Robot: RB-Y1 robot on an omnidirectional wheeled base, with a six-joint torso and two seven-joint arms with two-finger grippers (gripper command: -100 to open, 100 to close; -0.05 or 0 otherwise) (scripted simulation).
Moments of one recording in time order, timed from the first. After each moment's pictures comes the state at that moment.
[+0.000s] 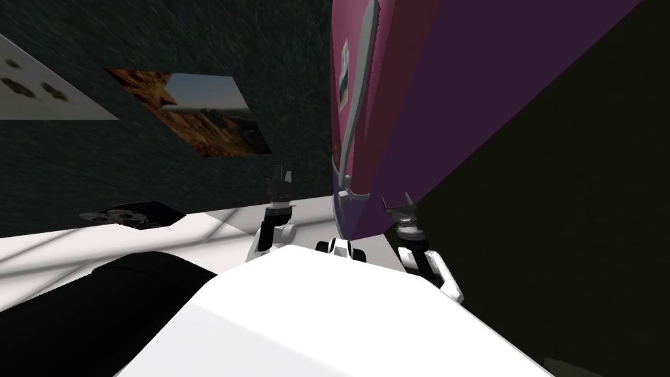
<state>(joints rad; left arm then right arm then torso) 0.46 -0.01 0.06 -2.38 -0.04 -0.37 0.12 0.32 -0.24 -0.06 -1.90 0.39 -0.64 1.34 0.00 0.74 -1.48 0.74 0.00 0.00</state>
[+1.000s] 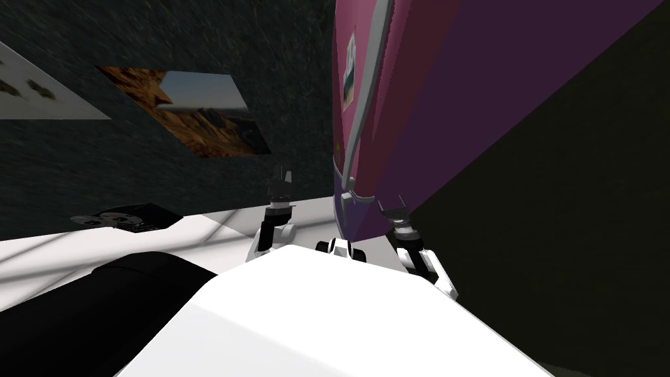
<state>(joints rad) 0.46 -0.01 0.06 -2.38 -0.04 -0.37 0.12 0.30 -0.24 -0.06 -1.81 0.48 -0.69 1.59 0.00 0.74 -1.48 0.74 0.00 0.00</state>
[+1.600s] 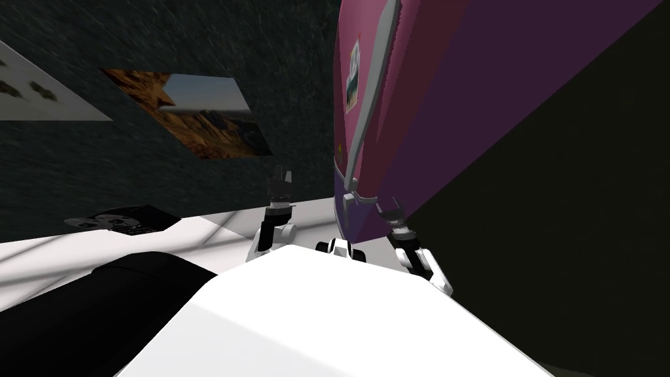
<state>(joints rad) 0.46 -0.01 0.06 -2.38 -0.04 -0.37 0.12 0.27 -0.23 -0.07 -1.72 0.55 -0.73 1.76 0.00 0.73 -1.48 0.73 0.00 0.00</state>
